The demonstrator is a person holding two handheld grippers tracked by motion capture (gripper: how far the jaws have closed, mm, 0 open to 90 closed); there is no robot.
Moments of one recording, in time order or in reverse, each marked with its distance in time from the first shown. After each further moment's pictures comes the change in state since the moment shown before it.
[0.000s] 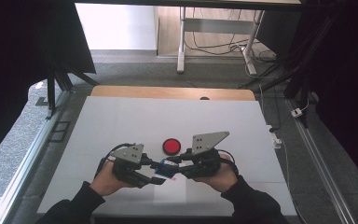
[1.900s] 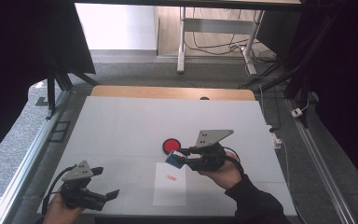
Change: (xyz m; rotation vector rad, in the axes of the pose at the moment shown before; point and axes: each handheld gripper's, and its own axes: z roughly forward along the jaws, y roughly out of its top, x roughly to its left) left arm -0.067 -0.083 -0.084 0.074 0.547 -0.430; right arm -0.016 -0.013 -0.009 0.069 -0.204 0.058
